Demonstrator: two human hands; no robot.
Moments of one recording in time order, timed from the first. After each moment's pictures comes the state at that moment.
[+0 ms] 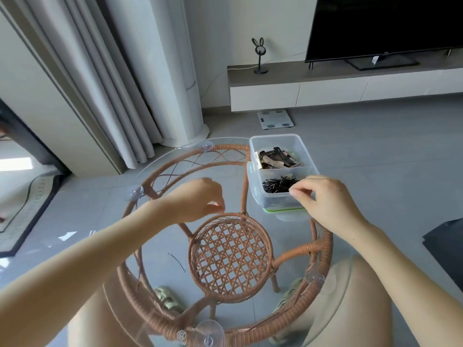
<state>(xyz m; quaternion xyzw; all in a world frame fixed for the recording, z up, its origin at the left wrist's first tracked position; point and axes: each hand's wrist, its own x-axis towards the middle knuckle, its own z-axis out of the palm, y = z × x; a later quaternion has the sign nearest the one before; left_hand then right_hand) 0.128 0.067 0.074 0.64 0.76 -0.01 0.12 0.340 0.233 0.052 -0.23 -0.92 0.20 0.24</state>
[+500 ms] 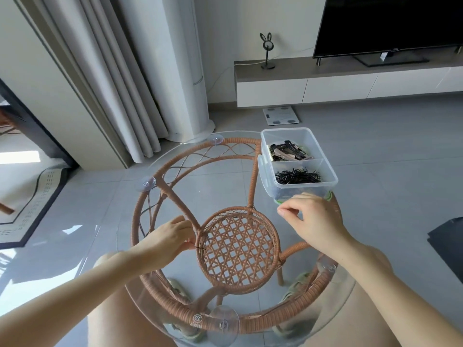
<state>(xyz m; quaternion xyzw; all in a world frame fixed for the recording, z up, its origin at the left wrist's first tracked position) 0.111 -0.047 -0.012 0.63 0.77 0.05 0.07 0.333 0.178 0.027 -0.20 -0.93 0.21 0.22</state>
